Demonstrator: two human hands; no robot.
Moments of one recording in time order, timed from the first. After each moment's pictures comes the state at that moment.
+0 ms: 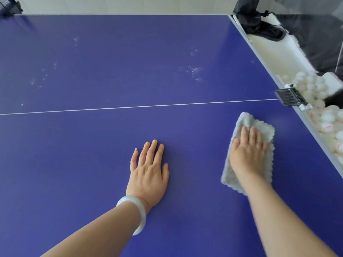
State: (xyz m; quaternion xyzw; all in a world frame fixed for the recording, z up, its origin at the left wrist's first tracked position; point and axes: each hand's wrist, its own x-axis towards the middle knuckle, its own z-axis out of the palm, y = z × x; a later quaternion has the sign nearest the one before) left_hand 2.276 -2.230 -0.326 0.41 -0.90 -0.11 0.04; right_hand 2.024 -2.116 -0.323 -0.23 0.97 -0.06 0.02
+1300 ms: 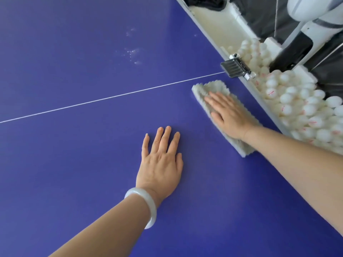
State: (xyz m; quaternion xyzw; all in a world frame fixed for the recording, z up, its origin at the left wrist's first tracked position) left_hand 2.143 -2.160 -0.331 0.24 -0.97 -0.10 0.01; right_hand 1.872 -2.057 -0.325 -0.53 0.85 -0.02 0.04
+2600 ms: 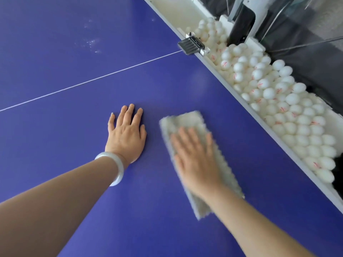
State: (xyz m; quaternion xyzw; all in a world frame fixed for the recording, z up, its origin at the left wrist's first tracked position) left_hand 2.144 -2.156 -0.330 0.24 -0.97 -0.10 0.04; right_hand 2.097 -1.932 -0.332 -0.40 0.92 -0.05 0.02
